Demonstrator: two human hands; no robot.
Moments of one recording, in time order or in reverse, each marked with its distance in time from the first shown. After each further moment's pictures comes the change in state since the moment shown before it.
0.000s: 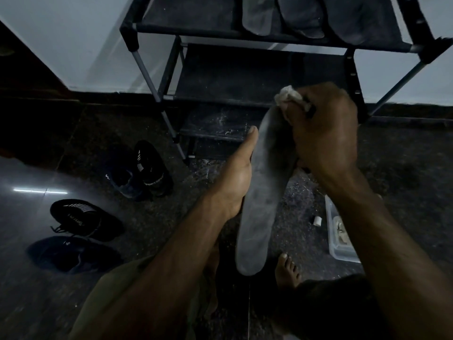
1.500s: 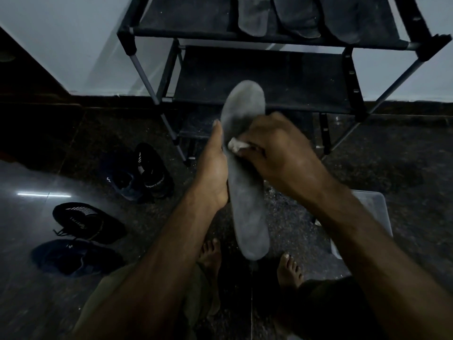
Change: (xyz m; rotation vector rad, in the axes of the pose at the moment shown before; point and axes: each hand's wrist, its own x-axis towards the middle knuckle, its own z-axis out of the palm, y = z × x) left_hand 0.007 0.015 -0.016 -0.108 0.240 -0.008; right_hand -0.018 -0.031 0.009 -0.035 -0.438 -0.282
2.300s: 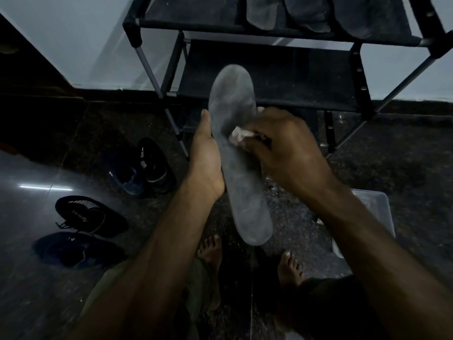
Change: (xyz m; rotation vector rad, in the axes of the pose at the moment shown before) left_hand 0.006 0.011 -0.007 -0.109 0.108 0.049; right_hand -0.001 0.002 0.011 0.162 0.079 0.055
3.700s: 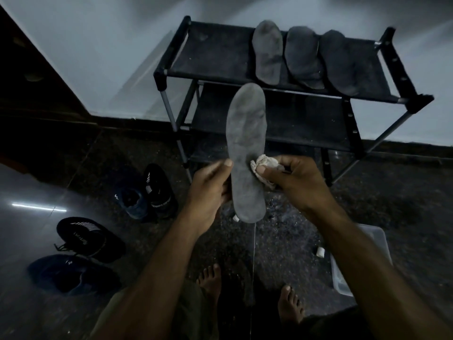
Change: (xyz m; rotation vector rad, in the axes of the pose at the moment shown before) left_hand -0.013 0.007 -0.037 0.300 -0.142 0.225; right_hand 0.002 0.009 -0.003 0.734 0.046 0.556
